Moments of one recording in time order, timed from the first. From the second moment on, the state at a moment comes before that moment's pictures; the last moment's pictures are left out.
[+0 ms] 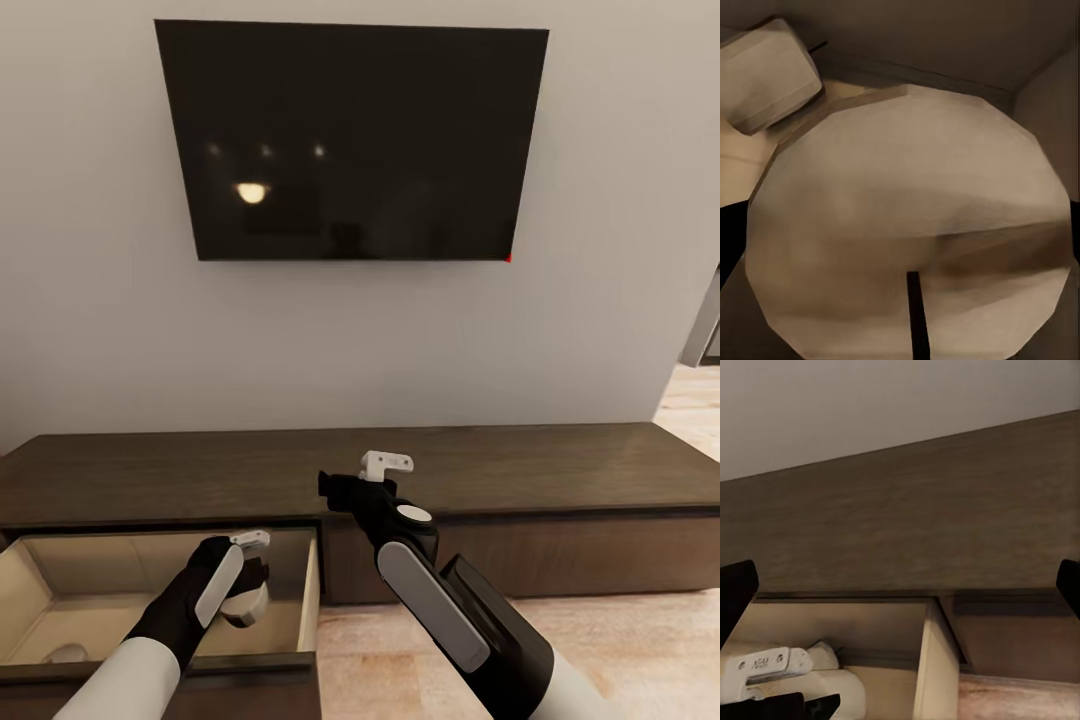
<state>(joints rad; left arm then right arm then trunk) -0.59 0.00 -0.10 -0.77 0.47 0.78 0.45 -0.59 0.07 0.76 -1.54 -0.92 0.50 -0.82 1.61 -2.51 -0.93</state>
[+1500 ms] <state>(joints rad) -0.59 0.00 -0.09 -0.78 0.47 0.79 0.45 -0.59 0.07 0.76 -1.54 -0.92 0.50 -0.82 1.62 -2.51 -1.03</state>
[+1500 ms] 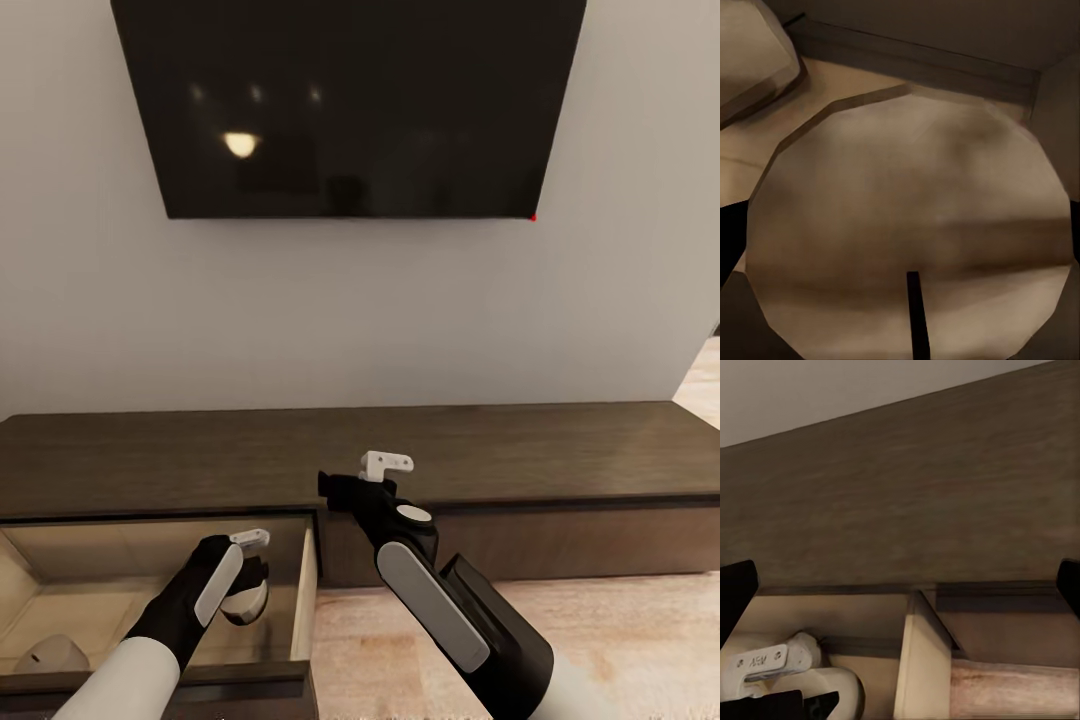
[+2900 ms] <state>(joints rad) -0.59 0.00 -0.10 -0.78 0.47 0.78 0.45 -0.59 0.07 0.76 -1.54 -0.92 0.50 -0.82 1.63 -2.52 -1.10</state>
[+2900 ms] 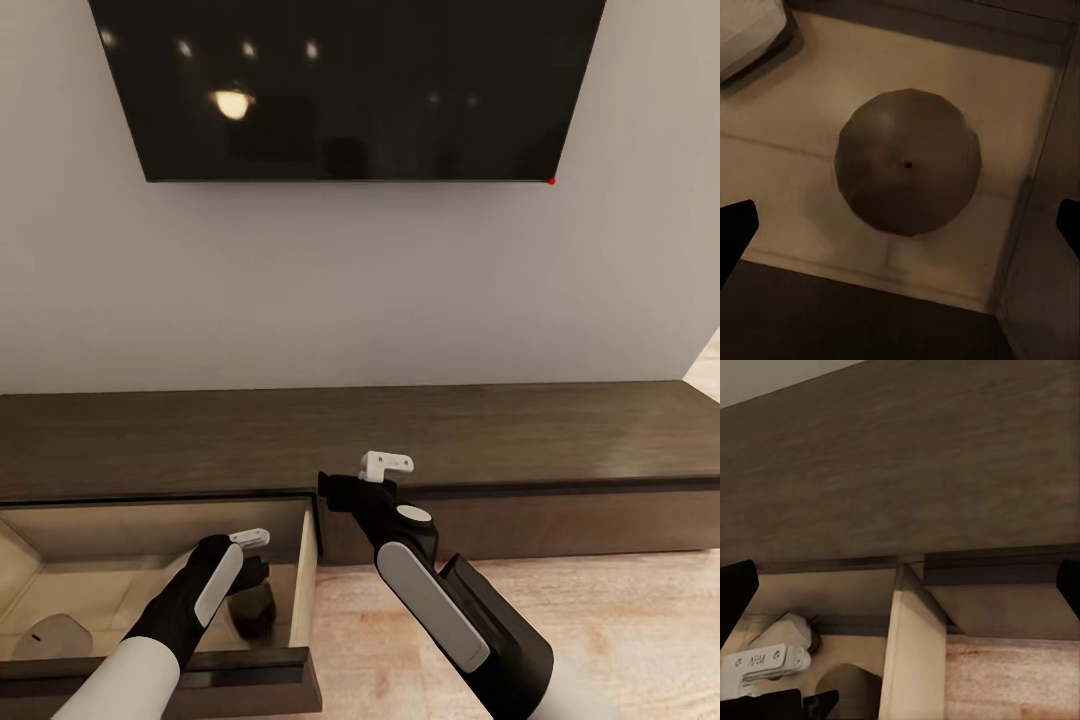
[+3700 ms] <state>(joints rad) -0.59 0.01 -0.09 -0.82 0.48 0.79 0.45 -0.59 0.07 0.76 -1.54 -0.92 0.50 -0.82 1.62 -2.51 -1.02</state>
